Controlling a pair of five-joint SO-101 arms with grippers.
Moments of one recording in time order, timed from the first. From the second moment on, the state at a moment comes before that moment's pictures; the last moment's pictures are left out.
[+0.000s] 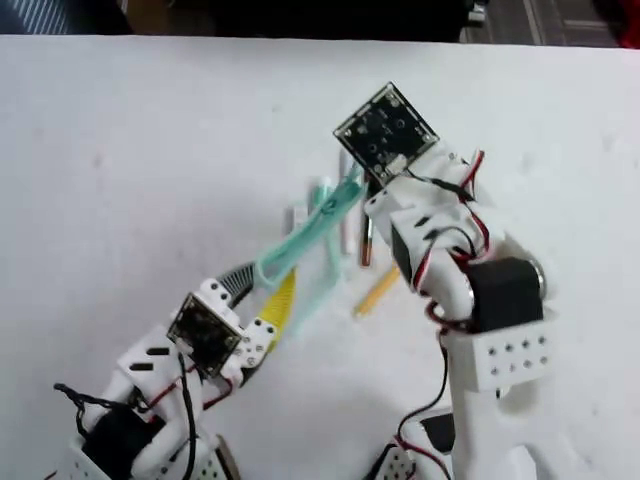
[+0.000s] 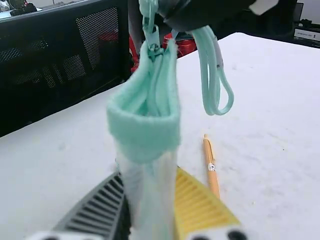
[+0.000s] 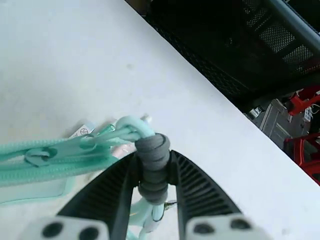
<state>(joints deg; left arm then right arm) 31.3 -104.7 77.0 53.3 -4.8 -13.9 -39.0 10.5 71.0 34.1</state>
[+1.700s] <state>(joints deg) 25.7 -104.7 77.0 53.8 -4.8 8.3 -26.5 21.5 75.3 22.9</state>
